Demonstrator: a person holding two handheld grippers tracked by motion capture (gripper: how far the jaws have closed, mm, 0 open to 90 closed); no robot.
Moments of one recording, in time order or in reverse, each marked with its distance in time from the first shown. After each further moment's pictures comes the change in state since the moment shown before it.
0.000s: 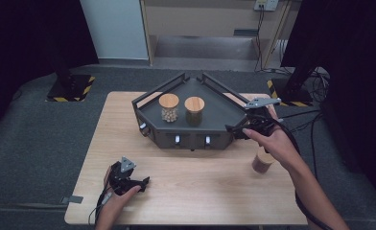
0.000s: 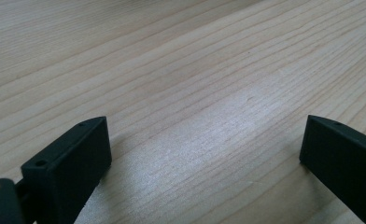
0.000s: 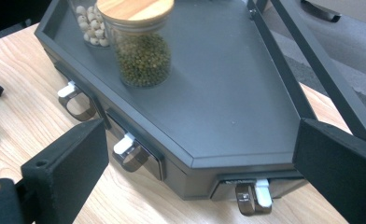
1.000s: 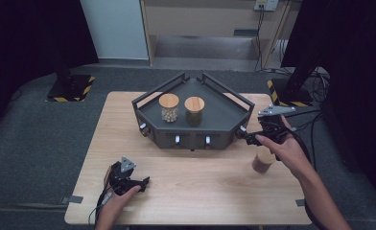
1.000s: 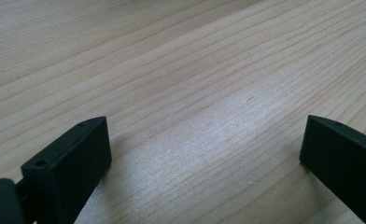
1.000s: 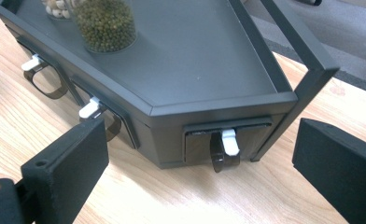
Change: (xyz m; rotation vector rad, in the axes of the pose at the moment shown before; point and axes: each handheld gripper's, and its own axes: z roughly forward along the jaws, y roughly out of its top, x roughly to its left) left arm 0.000 0.000 0.000 0.000 0.001 0.000; right arm -0.017 -0.038 -0.012 0.013 -0.049 0.062
